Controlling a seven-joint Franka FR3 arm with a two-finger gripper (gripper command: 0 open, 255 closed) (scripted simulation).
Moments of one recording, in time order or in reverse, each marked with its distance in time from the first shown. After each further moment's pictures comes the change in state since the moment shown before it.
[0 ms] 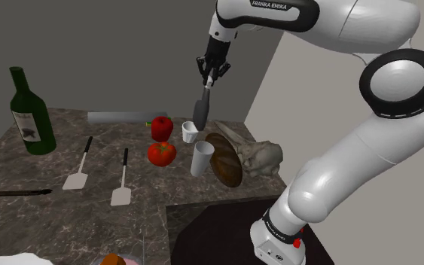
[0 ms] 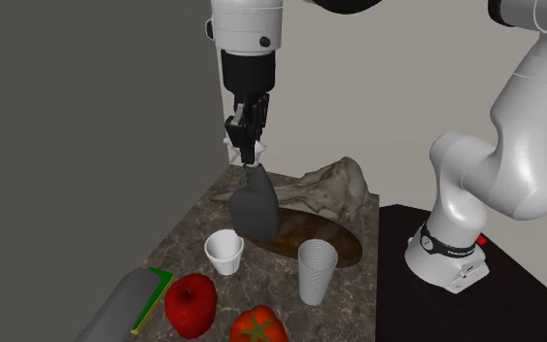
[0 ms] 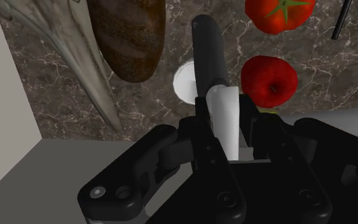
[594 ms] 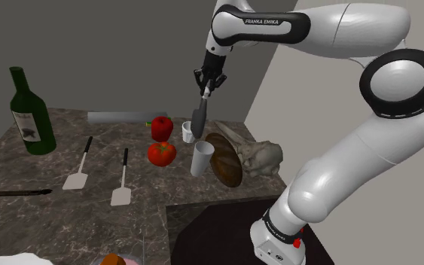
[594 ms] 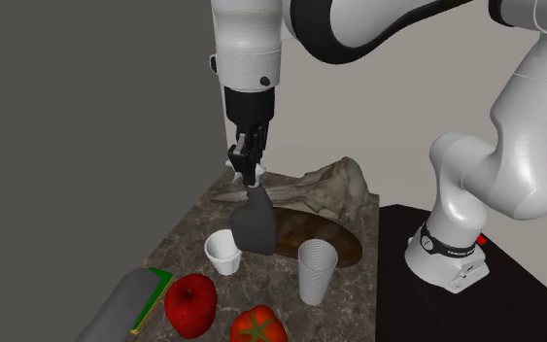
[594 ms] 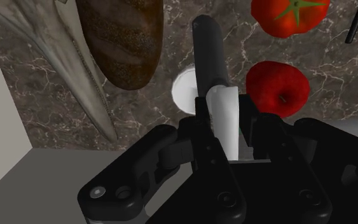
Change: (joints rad) arm -0.001 -0.002 -0.002 -0.121 -0.002 0.119 0.002
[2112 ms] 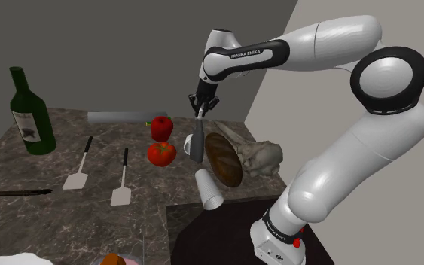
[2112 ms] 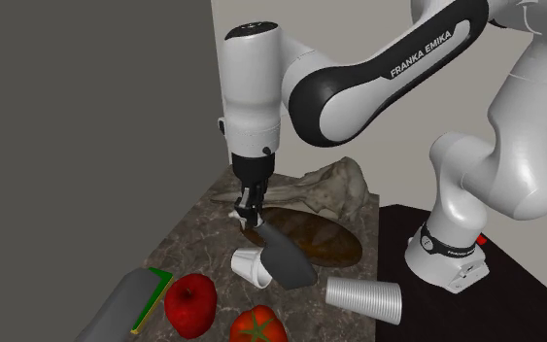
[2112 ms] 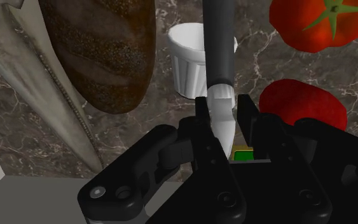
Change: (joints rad) arm -0.001 0.051 -0.003 -0.216 0.000 0.267 0.005
